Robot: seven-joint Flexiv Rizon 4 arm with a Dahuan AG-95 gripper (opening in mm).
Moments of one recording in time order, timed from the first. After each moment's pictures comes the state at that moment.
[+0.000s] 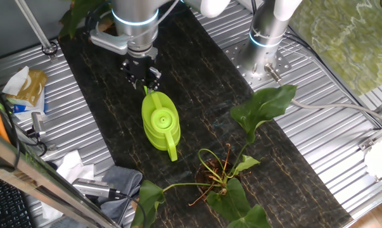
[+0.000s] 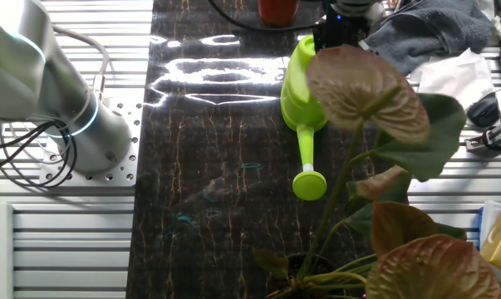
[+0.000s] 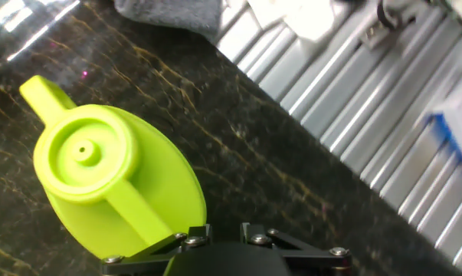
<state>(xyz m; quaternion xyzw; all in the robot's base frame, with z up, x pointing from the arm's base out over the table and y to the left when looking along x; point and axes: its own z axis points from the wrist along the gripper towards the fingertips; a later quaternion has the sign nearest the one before) 0.518 0.044 0.213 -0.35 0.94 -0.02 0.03</state>
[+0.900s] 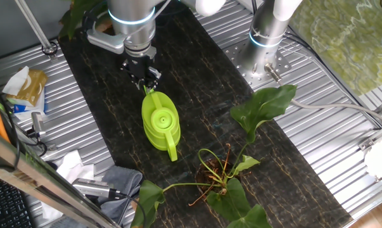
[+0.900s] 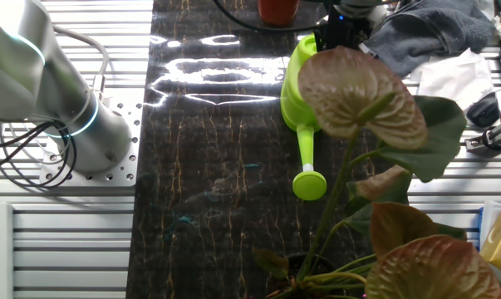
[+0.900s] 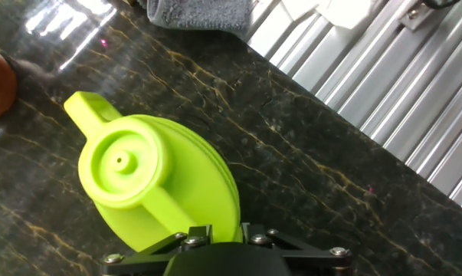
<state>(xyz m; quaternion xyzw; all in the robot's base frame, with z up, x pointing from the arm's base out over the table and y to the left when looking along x) 0.515 0.045 0.214 -0.33 0.94 0.00 0.02</state>
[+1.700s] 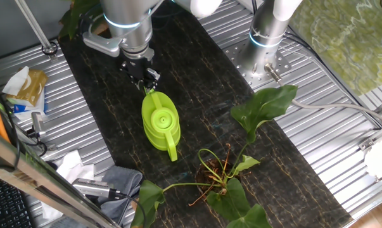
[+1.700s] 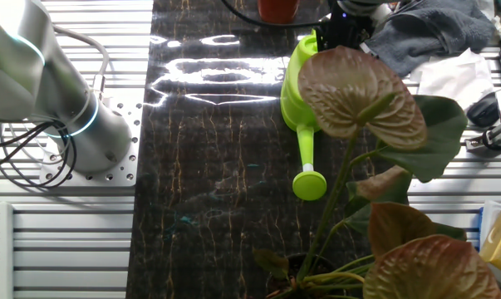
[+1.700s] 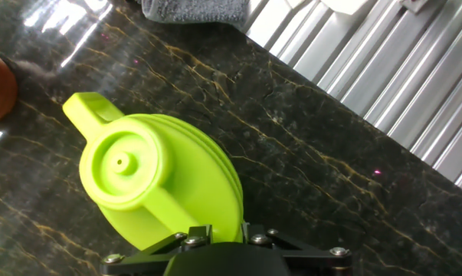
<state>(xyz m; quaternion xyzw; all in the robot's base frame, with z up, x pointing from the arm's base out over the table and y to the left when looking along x) 0.517 0.046 0.213 -0.33 0.94 -0.01 0.00</state>
